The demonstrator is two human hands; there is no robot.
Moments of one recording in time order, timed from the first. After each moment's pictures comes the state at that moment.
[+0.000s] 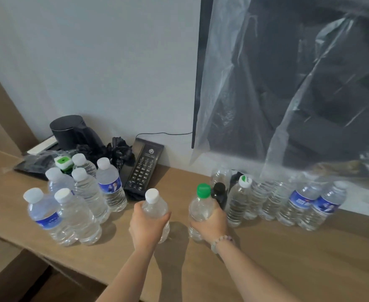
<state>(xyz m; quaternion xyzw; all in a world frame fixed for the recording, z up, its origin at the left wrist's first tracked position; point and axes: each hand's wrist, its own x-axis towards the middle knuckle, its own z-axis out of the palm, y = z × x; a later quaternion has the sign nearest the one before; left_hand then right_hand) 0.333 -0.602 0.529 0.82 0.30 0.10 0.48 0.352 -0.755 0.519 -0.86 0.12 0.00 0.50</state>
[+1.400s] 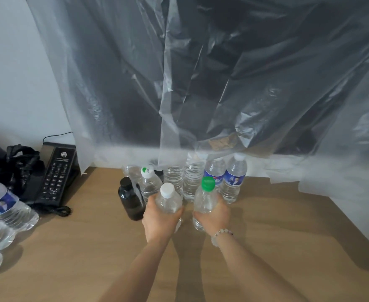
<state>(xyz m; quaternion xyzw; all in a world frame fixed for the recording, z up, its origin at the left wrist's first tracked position) 0.334 -0.850 0.526 0.85 0.15 0.03 0.51 0.332 -0.983 0.490 -0.82 0.26 -0.09 0.51</state>
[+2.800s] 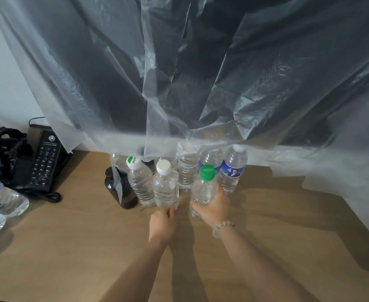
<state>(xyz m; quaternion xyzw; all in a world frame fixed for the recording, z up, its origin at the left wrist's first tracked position) 0.346 -0.872 0.453 0.91 0.09 -0.08 0.39 0.346 -1.012 0.480 -0.83 0.22 -0.06 0.51</state>
